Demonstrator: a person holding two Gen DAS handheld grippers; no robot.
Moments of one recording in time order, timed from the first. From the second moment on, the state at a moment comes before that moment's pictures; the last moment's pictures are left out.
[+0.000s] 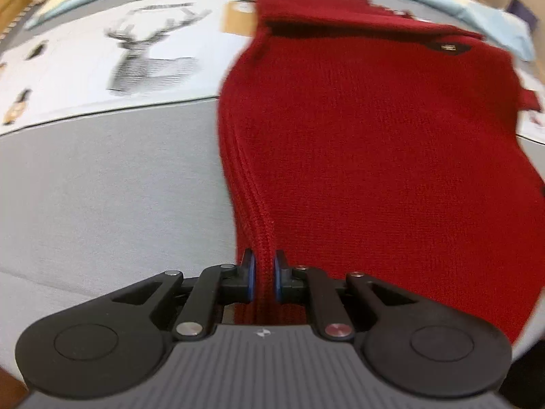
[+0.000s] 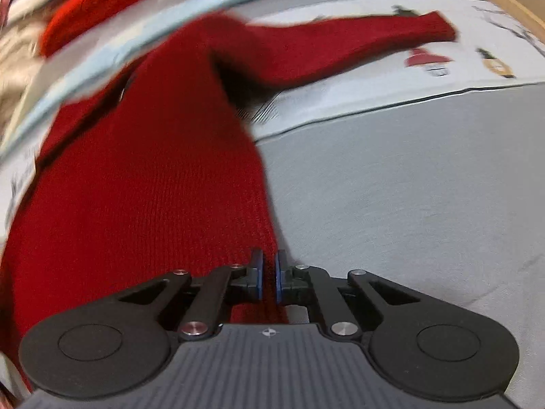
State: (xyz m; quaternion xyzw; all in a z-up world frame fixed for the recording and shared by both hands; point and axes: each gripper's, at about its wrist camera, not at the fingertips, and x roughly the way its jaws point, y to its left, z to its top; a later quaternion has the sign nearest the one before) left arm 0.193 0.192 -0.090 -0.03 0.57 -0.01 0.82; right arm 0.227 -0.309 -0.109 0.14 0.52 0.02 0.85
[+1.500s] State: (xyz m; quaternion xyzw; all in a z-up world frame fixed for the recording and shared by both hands) left arm 0.338 0.014 -0.042 0.01 0.36 0.02 0.93; right arm 0.388 -0.424 -0.134 0.28 0.36 -0.13 0.88
